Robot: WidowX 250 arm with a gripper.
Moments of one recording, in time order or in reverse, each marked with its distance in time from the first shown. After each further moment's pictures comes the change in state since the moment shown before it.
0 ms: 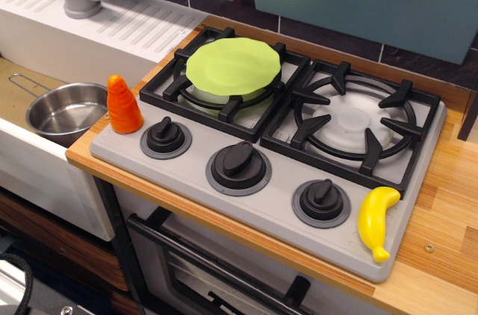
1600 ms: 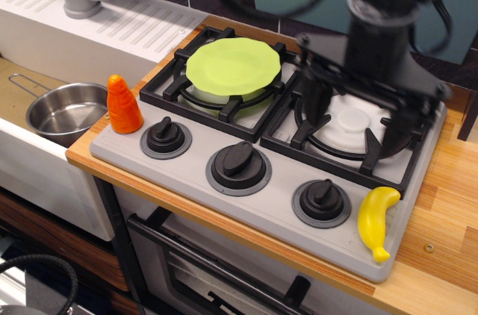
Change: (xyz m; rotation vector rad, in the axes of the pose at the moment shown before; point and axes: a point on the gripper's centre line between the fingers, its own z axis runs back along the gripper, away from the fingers) arm -0.066 -0.117 -0.060 0.092 -0.058 0.081
